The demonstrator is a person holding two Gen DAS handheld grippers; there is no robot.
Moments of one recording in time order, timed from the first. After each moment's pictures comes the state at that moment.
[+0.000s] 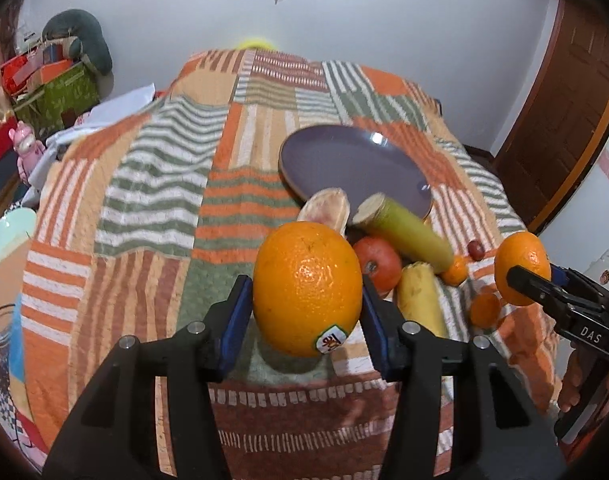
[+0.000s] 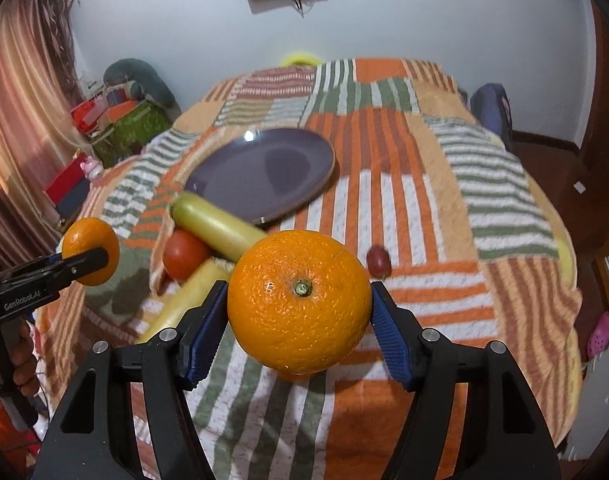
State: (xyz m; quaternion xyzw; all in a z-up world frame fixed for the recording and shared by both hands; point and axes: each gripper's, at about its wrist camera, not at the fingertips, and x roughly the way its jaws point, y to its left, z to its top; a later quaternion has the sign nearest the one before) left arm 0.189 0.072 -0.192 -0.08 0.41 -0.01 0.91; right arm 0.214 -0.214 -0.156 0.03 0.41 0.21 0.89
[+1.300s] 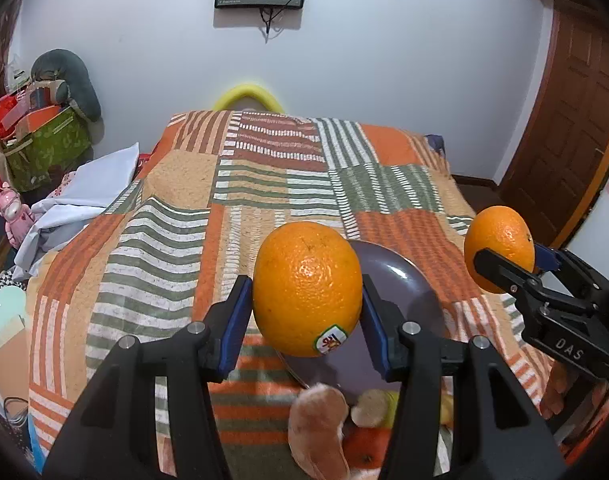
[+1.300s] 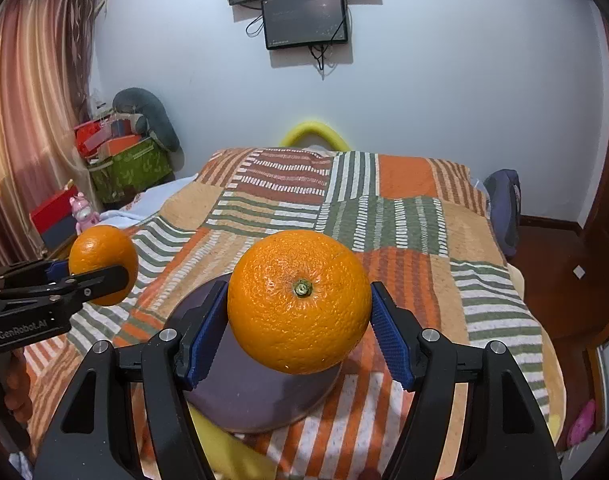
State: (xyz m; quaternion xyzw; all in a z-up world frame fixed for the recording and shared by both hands) left arm 0.324 0.075 -0.148 -0.06 0.36 0.00 0.93; right arm 0.323 -0.160 -0.114 -0.02 0.31 0.22 0.92
